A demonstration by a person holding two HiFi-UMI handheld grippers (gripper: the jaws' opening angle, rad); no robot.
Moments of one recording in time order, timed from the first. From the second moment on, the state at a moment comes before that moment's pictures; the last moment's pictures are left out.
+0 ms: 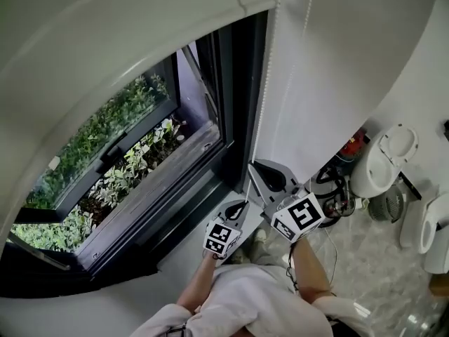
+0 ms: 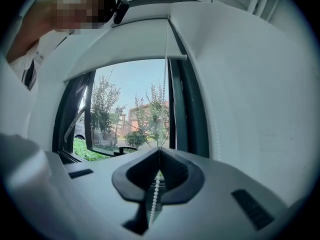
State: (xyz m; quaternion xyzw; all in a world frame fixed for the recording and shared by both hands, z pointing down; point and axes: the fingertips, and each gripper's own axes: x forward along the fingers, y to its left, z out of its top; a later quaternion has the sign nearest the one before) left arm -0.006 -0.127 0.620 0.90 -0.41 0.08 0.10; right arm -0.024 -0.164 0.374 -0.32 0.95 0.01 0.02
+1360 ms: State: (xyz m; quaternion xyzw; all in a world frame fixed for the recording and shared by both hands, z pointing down) left arm -0.033 -0.118 0.438 0.88 -0.48 0.04 0.02; right arm -0.004 -0.146 0.407 -0.27 0.96 -0.02 0.01
